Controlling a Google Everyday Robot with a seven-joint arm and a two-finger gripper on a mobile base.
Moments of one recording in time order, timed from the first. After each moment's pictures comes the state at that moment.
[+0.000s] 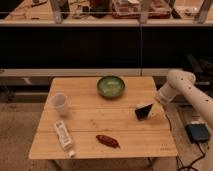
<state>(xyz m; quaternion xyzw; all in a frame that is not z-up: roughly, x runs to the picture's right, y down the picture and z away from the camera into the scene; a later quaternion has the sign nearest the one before) 0.300 0.110 0.863 -0.34 -0.05 0.28 0.90</state>
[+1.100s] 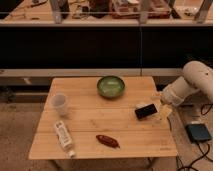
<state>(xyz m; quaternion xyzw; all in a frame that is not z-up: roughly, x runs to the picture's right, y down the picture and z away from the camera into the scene) 0.252 0.107 0.706 -0.38 -0.20 0.15 0.89</state>
